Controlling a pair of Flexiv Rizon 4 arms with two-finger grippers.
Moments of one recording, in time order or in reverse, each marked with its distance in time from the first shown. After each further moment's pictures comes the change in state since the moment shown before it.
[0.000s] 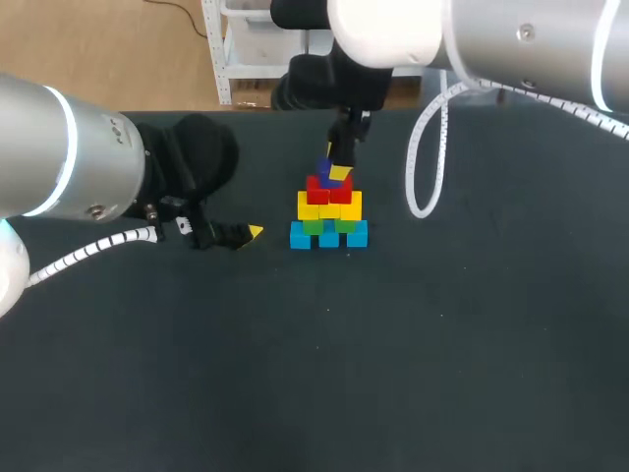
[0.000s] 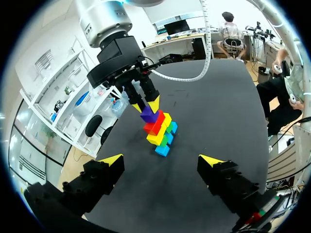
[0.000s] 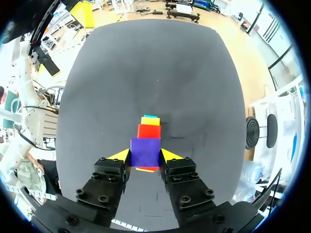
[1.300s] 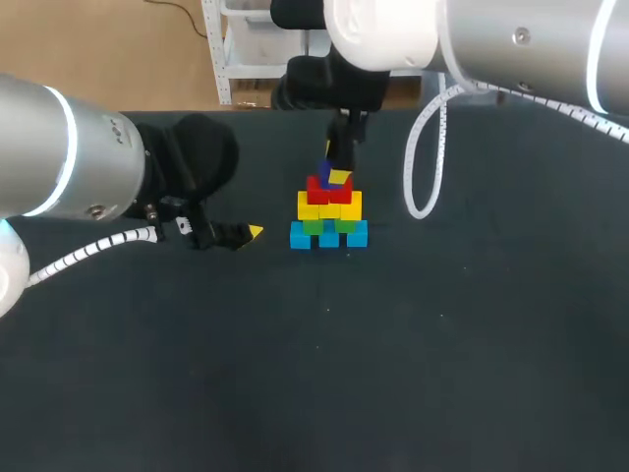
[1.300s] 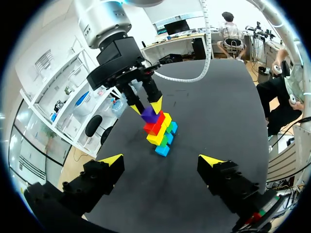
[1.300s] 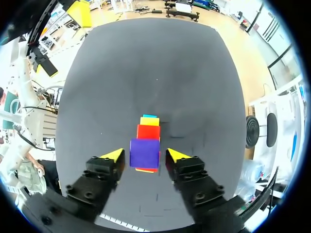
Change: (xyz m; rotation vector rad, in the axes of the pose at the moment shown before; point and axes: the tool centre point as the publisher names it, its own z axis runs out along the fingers) left arm 0.000 0.000 0.000 0.000 0.000 0.000; right arm -0.001 -0.001 0.002 0.002 0.010 0.007
